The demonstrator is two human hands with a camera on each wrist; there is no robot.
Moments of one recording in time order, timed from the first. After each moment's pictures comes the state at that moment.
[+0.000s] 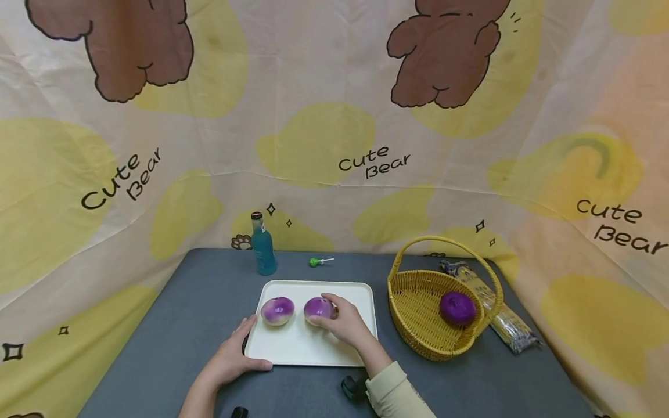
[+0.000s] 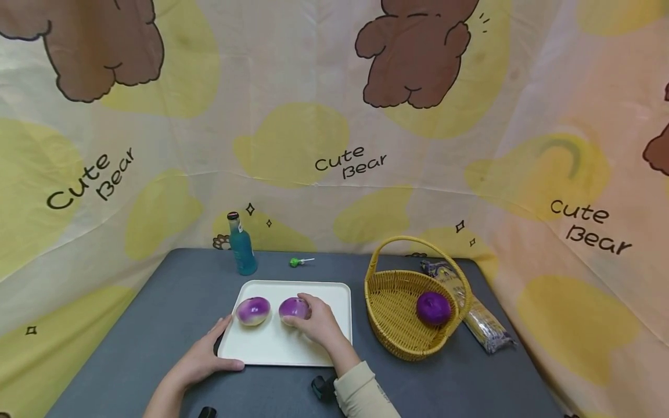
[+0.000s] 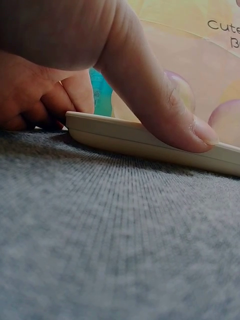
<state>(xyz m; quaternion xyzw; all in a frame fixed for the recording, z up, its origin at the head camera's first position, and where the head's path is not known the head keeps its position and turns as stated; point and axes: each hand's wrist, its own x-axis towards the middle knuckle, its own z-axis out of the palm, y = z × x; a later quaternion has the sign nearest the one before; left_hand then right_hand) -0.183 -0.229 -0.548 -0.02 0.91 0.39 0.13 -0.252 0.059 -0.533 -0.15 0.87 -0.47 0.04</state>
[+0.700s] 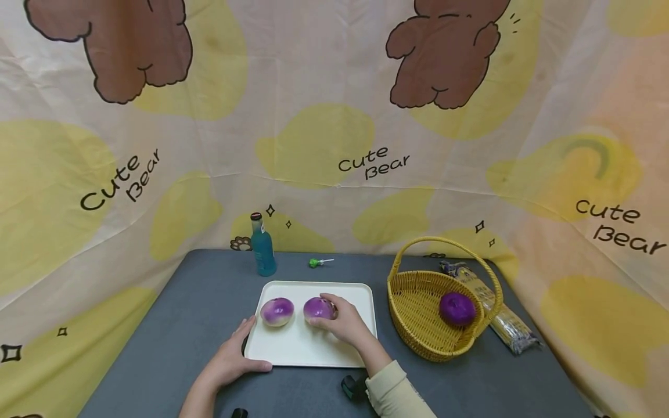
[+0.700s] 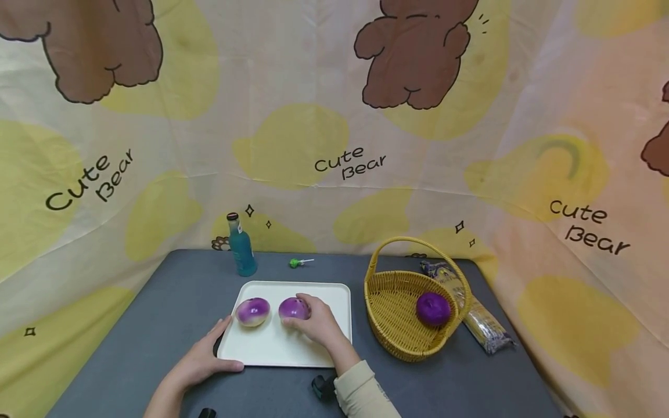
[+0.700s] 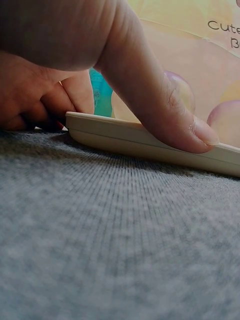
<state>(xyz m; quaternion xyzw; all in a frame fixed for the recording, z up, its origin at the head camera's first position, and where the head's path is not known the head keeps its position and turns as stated) -0.183 -0.229 -0.548 -0.02 0.91 0.39 0.13 -0.257 0.059 -0.537 -0.16 0.86 -0.48 0.04</state>
